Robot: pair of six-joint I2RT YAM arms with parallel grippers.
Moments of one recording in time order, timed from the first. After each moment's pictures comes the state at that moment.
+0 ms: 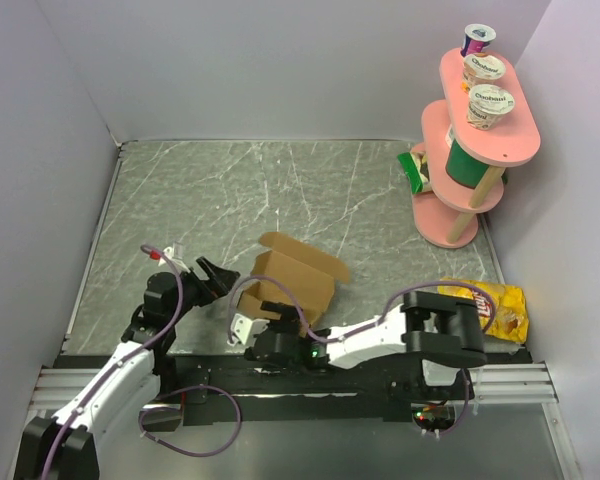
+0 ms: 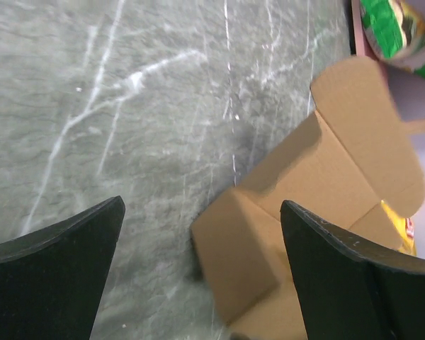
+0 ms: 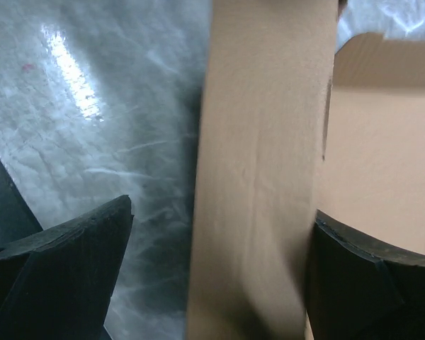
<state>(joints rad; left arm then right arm) -0.26 0.66 0.12 0.18 0.19 -0.78 1.47 1.70 0.78 0.18 0.66 -0.22</state>
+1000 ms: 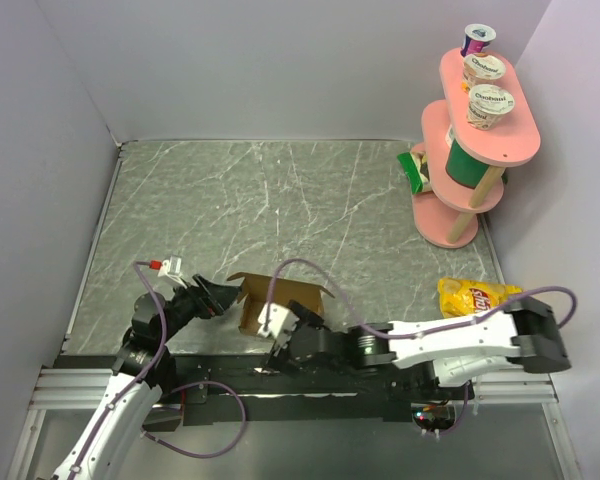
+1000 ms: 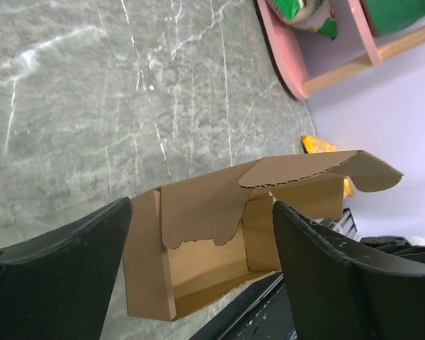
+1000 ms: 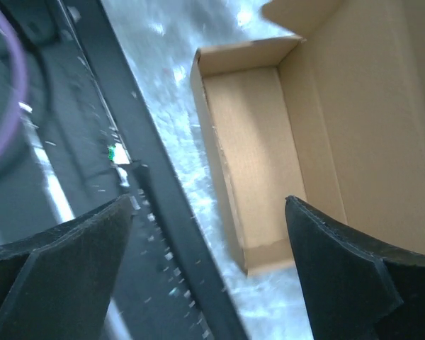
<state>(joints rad) -0.26 0.20 0.05 -0.02 0.38 -0.82 1.54 1.29 0.78 -0.18 0.45 0.08</state>
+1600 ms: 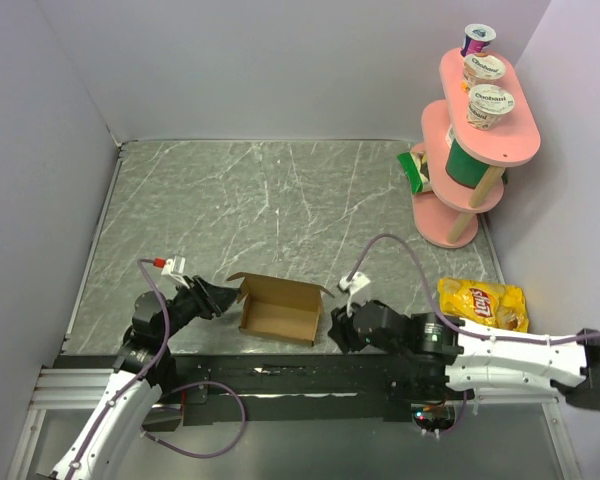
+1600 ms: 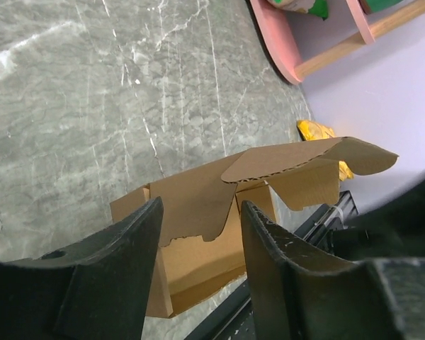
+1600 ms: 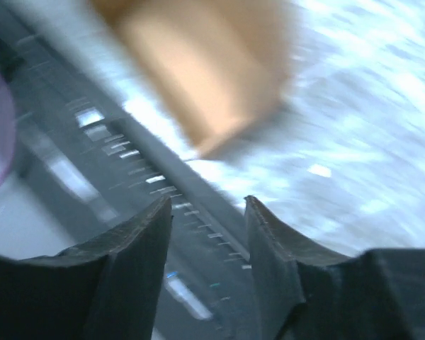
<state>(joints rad) -0.27 0.23 0.05 0.02 0.44 -0.77 1.38 0.76 0.58 -0.53 0.37 0.58</state>
